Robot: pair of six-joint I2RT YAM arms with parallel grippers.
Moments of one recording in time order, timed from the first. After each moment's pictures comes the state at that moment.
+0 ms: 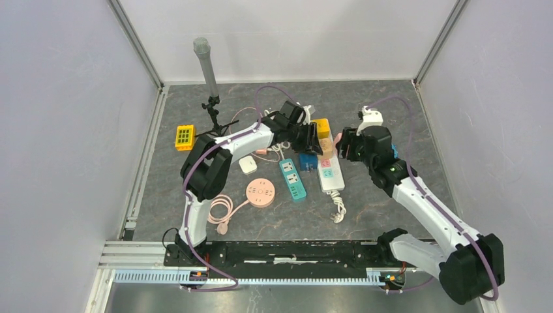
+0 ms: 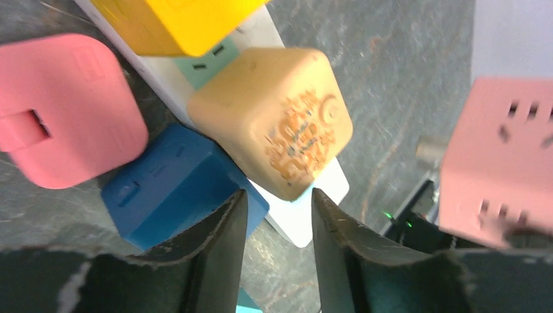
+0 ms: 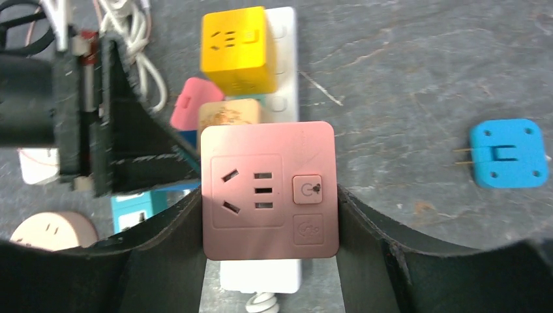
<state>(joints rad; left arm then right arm) -0.70 2.08 1.58 -0.31 0.43 -0.59 0.43 1.06 0.76 -0.21 0.16 0.29</state>
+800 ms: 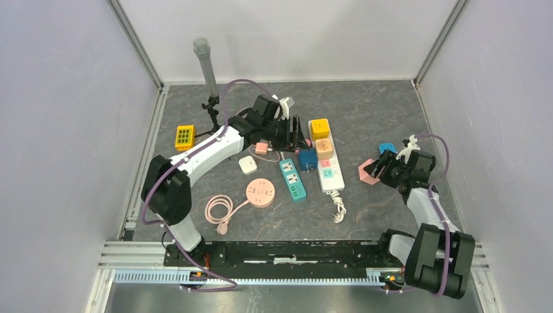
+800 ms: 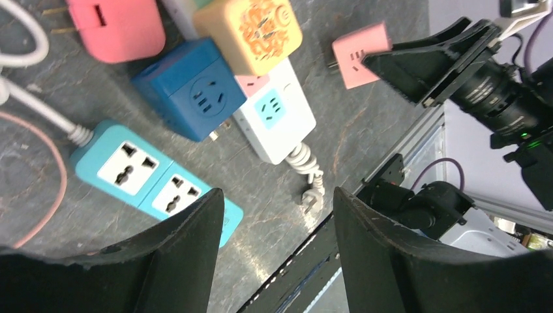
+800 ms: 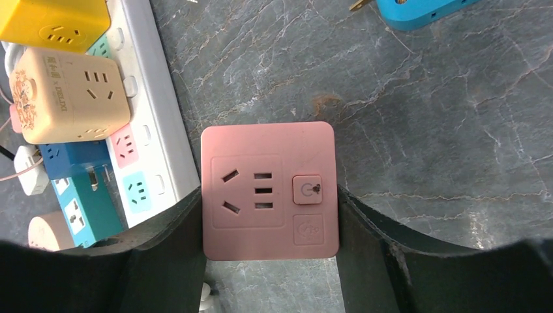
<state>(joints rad) -0.65 1.72 1.40 -0.42 0.43 -0.60 -0.27 1.08 0.42 -0.09 -0.43 0.32</state>
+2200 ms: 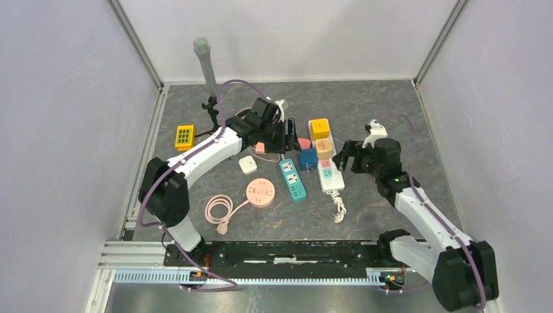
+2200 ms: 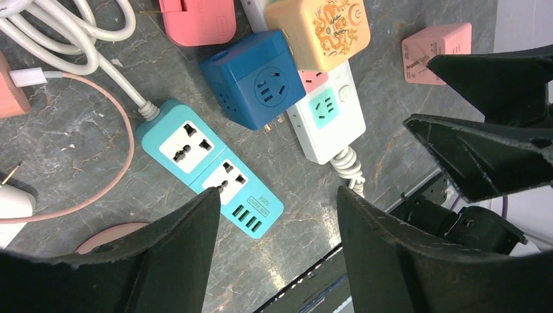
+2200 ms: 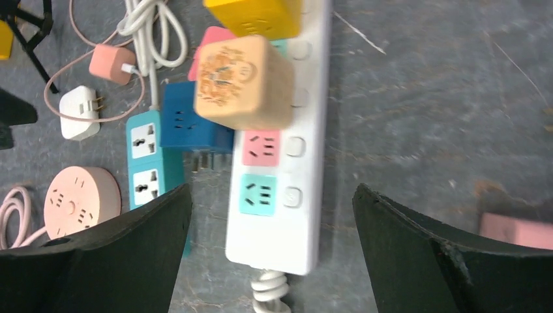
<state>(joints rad) -0.65 1.68 1.37 -0.52 0.27 -0.57 0.20 0.97 0.52 -0.07 -0.18 0.34</state>
